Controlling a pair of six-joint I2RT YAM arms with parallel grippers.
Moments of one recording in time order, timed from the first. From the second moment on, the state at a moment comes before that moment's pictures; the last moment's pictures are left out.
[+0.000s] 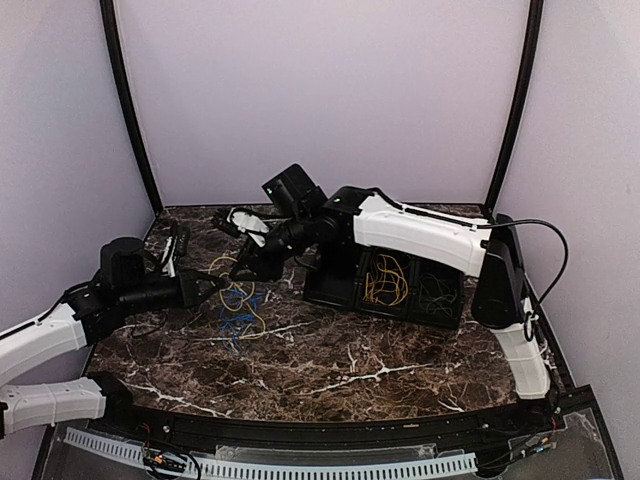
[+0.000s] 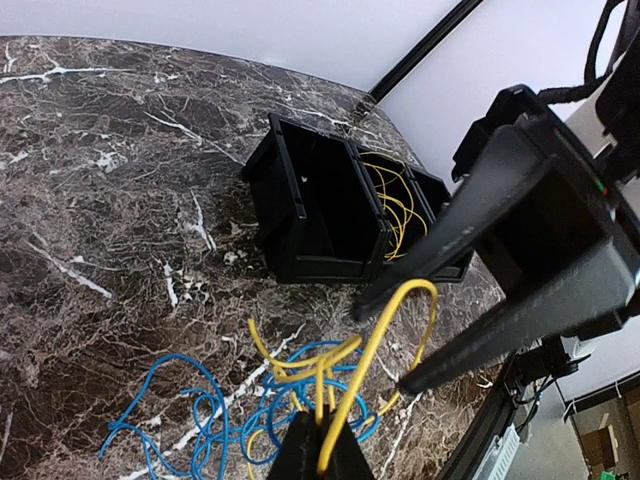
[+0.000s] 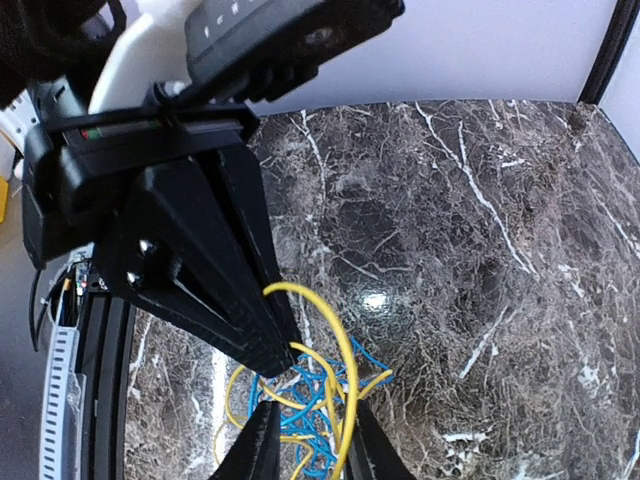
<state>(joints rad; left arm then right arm) -0.49 0.83 0.49 -0.06 0.37 -0.53 1.03 2.25 2.16 -0.60 -0.49 -0.25</state>
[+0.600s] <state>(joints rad) -0.57 0.88 0.39 0.09 0.31 -0.57 1.03 2.13 2.16 -0.59 -0.54 -0.21</state>
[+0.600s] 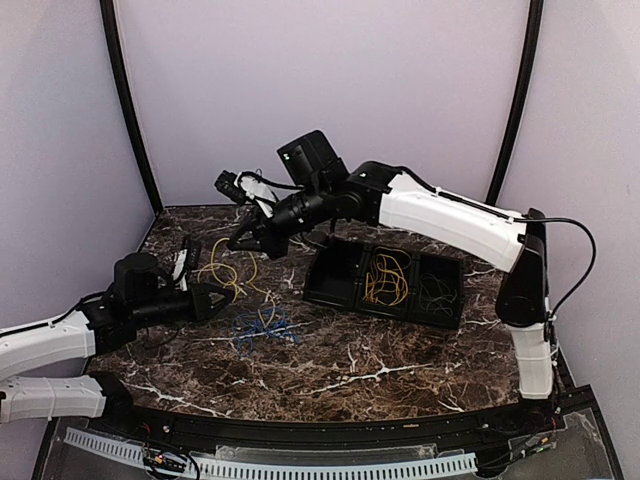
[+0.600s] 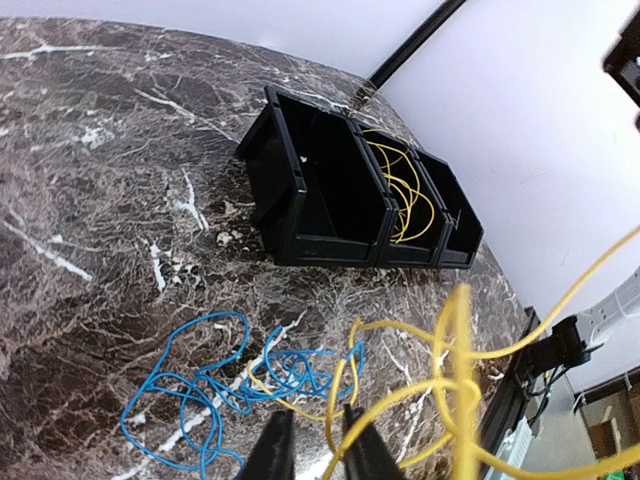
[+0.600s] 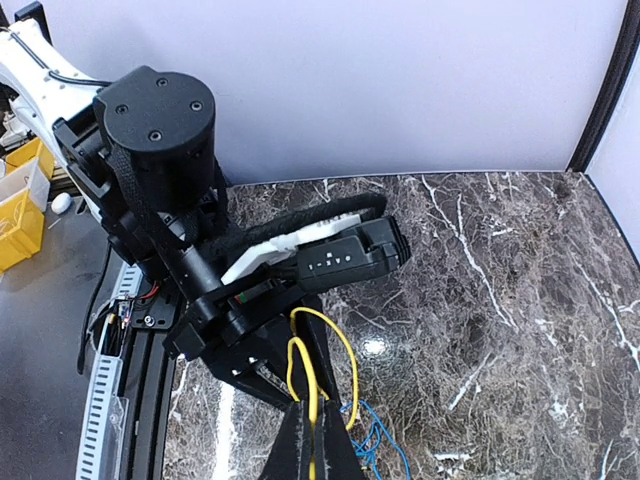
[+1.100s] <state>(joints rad) -0.57 0.78 0.28 0.11 0.14 -0.58 0.98 1.97 2.18 -0.62 -0.49 -0.27</state>
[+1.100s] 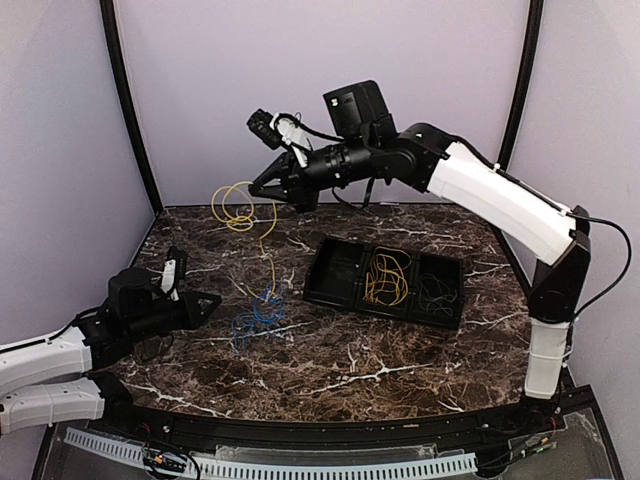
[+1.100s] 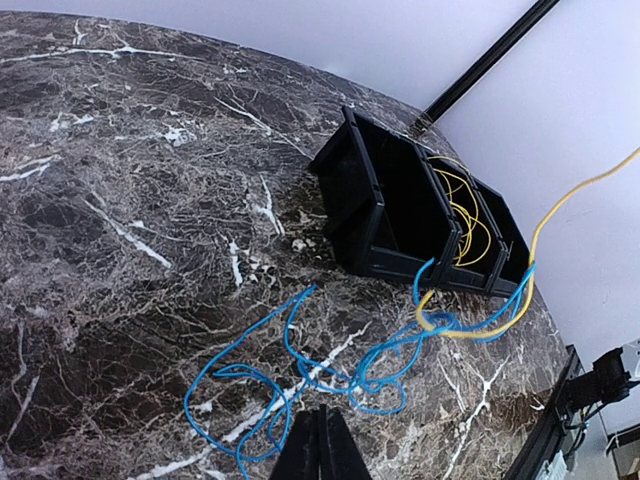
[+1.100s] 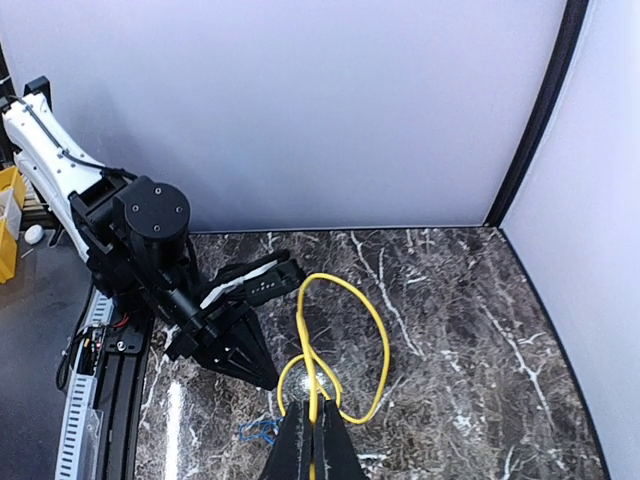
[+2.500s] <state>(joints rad) -0.70 0.75 0.43 0.51 0.11 -0.40 0.97 1.98 2.14 -0.61 -0.50 -0.26</state>
